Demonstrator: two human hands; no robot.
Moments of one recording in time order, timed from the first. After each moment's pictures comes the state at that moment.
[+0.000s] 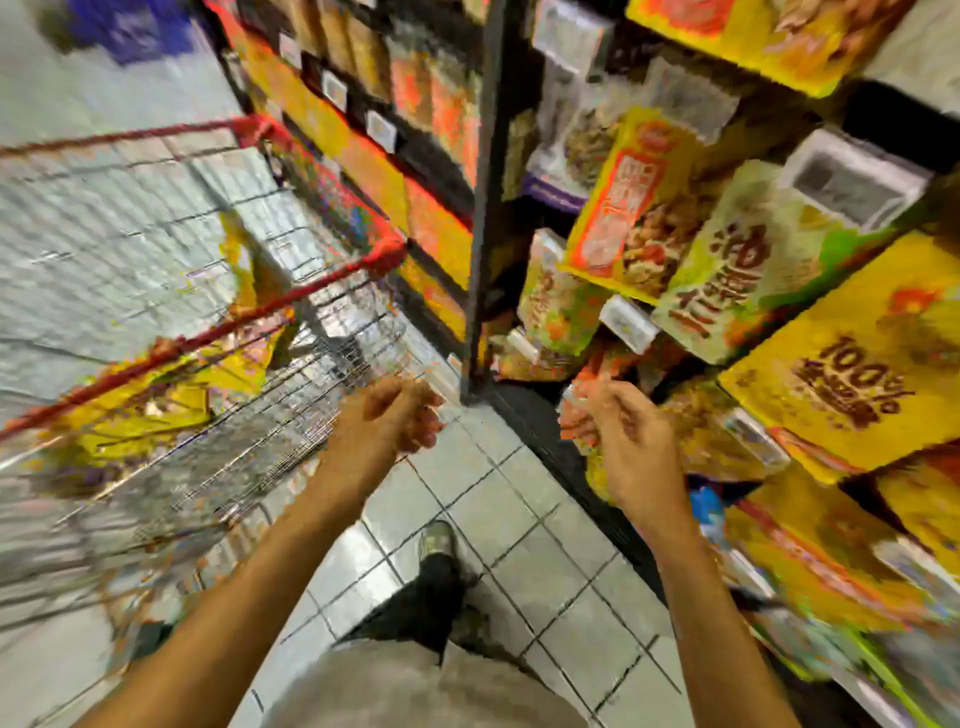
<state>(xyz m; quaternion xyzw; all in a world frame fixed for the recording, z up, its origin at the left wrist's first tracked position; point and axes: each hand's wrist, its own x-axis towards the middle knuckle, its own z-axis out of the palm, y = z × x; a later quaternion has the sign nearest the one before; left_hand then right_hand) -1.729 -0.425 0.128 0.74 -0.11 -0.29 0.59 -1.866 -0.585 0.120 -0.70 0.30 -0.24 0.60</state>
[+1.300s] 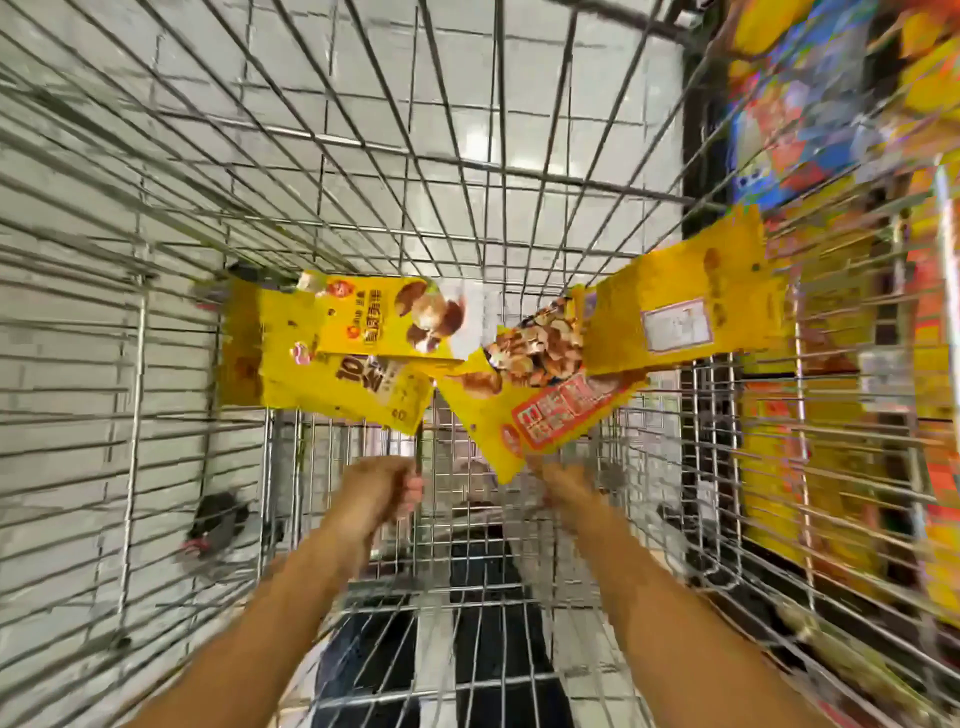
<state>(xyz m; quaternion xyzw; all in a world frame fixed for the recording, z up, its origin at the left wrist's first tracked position) -1.292 -0.171 -0.217 0.56 0.47 -0.35 0.59 -1.273 -0.374 -0.263 -0.61 0.43 0.40 0.54</state>
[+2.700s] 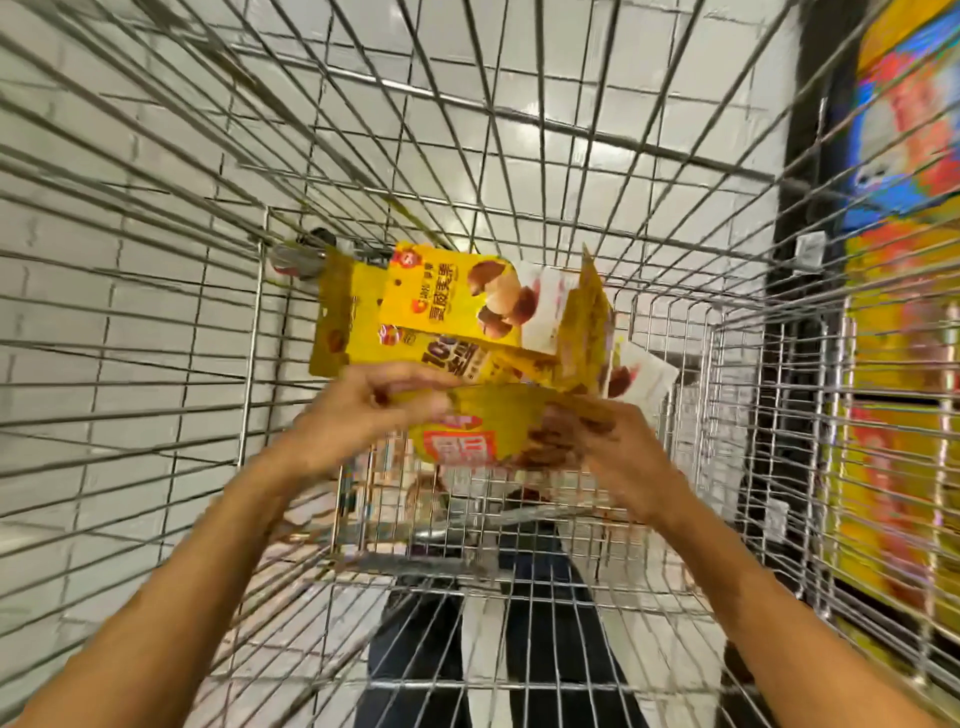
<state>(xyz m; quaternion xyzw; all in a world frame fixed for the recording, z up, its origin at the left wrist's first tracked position) -1.247 -0.057 -0.161 0.69 0.14 -0.30 0.64 -1.232 -0.297 -0.178 -0.68 0.09 0.37 0.63</state>
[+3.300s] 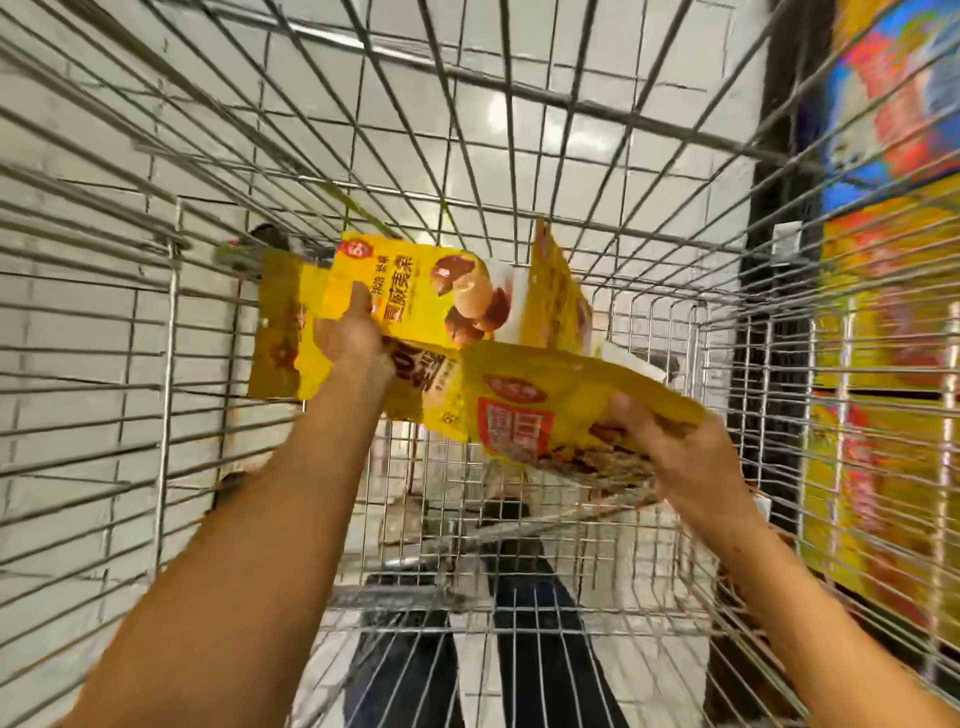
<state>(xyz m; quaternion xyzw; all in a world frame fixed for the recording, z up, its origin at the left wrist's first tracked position) -1.150 -0.091 -0.319 0.35 0.62 0.03 0.70 -1.220 -0.344 -0.195 -0.74 0.18 0.25 0.60</state>
